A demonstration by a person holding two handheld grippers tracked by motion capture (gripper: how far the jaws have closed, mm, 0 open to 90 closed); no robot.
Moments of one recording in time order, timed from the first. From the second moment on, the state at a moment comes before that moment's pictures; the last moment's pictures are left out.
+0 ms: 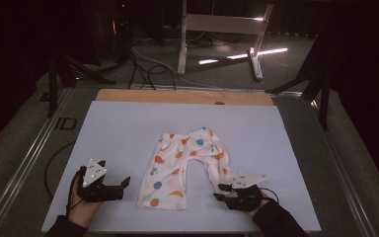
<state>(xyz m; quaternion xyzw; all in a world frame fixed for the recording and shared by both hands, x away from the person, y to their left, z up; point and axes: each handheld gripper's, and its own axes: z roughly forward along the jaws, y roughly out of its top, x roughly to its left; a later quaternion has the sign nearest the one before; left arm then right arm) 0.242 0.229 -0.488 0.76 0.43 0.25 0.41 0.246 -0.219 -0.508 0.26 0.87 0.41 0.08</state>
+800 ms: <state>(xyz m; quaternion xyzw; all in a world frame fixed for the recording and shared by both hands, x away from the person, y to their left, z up) 0.243 0.229 -0.488 0.77 0.43 0.25 0.41 0.238 -0.194 -0.487 0.23 0.87 0.43 0.06</state>
